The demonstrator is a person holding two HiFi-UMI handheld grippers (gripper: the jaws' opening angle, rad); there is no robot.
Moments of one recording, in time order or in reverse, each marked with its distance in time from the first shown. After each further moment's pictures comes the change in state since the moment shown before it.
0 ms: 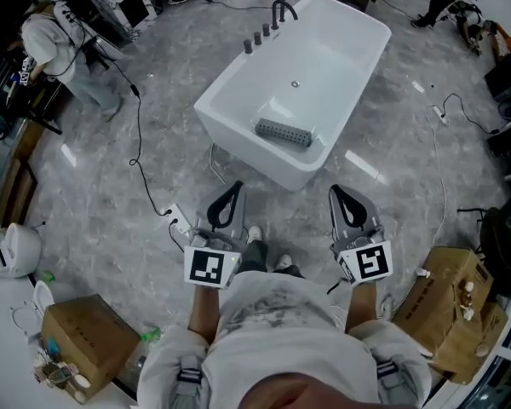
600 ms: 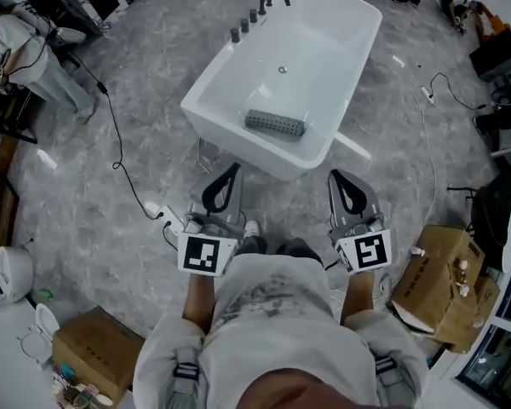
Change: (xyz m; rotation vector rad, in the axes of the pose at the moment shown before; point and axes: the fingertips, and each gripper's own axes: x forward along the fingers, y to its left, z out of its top) left arm 0.069 0.109 -0.013 -0.081 0.010 -0.098; right arm 0.115 0.004 0.004 -0.045 0.071 -0.102
